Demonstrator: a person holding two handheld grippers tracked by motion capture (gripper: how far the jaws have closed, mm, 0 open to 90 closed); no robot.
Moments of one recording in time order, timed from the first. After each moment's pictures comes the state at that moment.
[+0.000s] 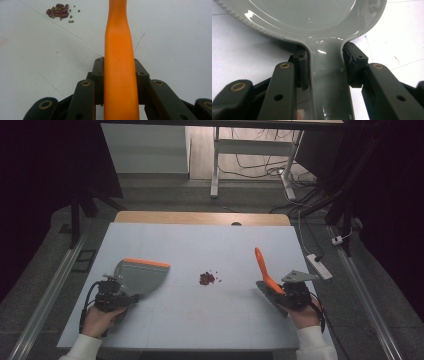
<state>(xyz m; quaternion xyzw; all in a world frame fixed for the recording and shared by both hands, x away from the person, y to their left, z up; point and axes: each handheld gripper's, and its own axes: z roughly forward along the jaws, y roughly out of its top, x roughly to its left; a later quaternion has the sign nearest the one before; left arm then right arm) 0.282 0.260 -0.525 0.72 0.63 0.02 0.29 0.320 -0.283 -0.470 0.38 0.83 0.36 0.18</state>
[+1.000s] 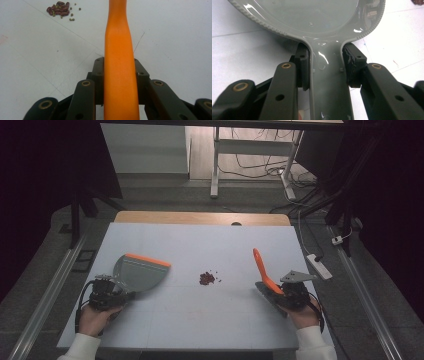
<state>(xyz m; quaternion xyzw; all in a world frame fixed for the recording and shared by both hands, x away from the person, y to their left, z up) 0.277 0.274 -0.521 0.72 0.60 0.06 0.33 0.321 -0.281 -0.472 0.38 0.84 0.36 0.18</state>
